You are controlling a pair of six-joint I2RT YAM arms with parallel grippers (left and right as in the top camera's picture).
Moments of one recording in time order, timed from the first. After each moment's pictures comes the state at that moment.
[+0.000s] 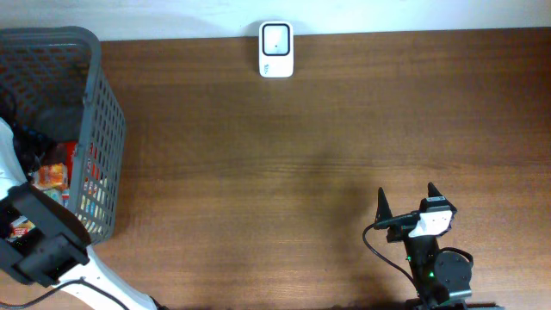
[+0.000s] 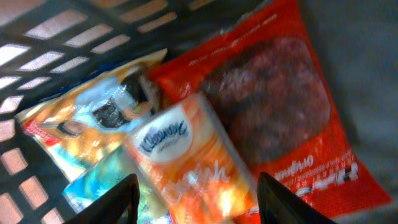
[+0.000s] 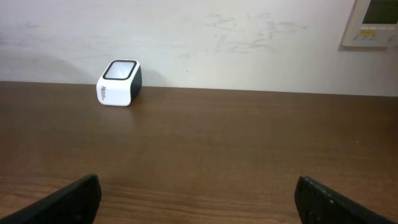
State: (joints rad) left arm 0.61 2.11 1.91 -1.23 -0.19 -0.55; right arm 0.10 0.01 0.01 -0.07 0.03 0.00
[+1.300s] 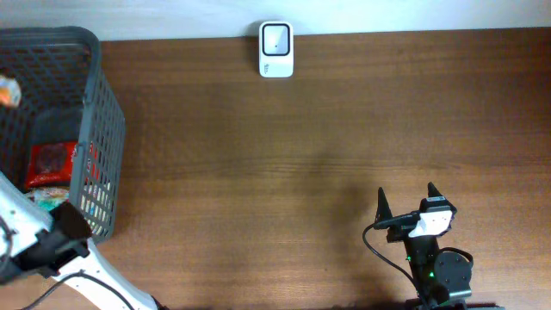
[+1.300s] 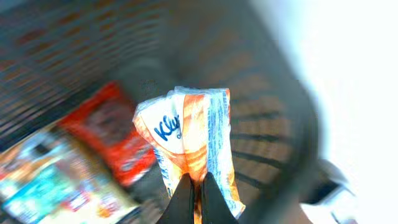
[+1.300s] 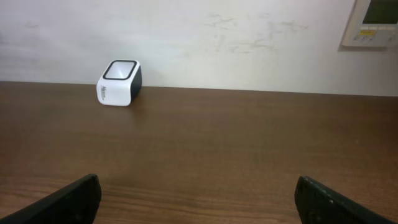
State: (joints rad) left arm 0.59 2.18 2.93 -1.69 0.15 -0.46; right arm 0.10 0.01 0.01 -0.07 0.03 0.00
